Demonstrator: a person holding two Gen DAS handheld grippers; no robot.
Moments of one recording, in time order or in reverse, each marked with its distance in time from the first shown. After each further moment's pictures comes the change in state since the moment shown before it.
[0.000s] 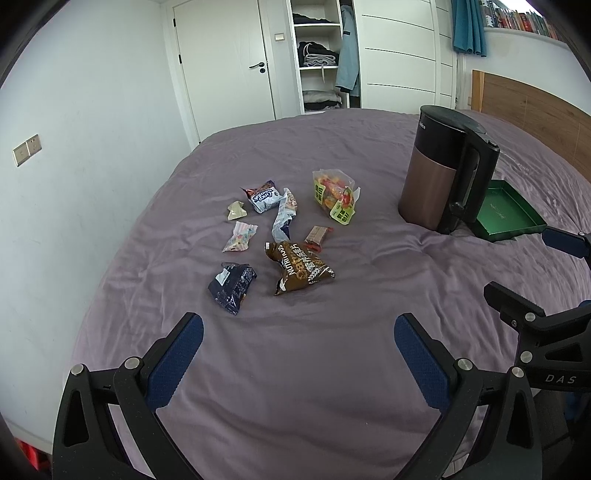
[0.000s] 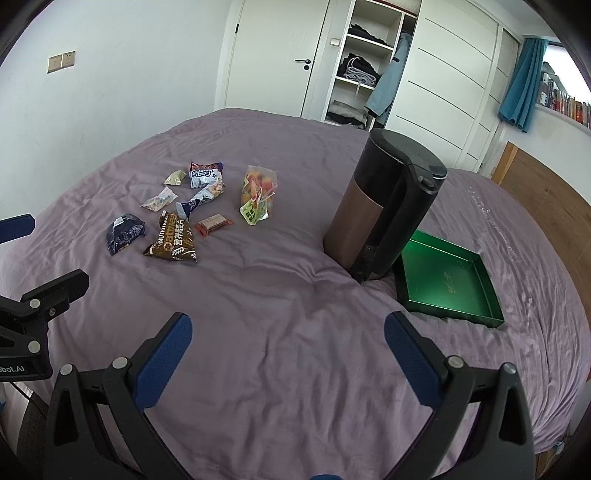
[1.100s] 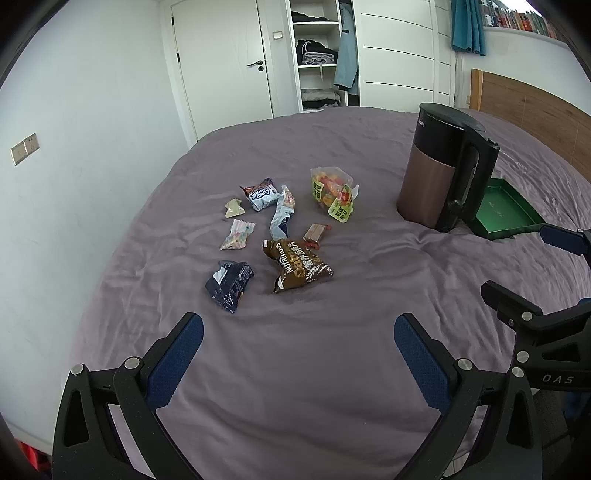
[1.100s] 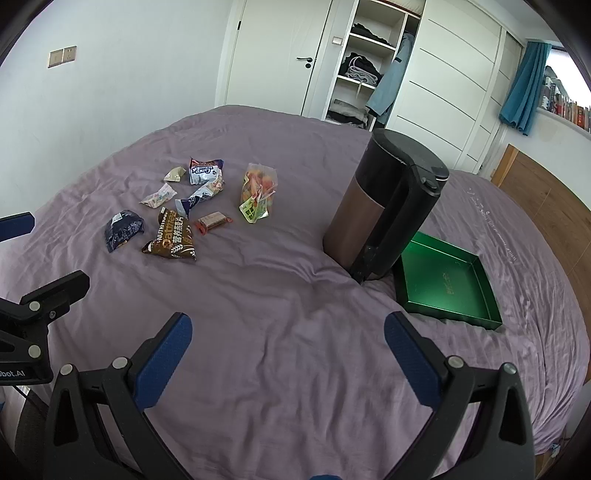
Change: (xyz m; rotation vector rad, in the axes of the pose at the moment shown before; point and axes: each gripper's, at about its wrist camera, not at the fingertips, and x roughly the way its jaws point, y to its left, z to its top) left arm 0.001 -0.001 -0.002 0.000 0.009 -0.006; right arm 0.000 -0.002 -0.002 0.000 0.003 0.000
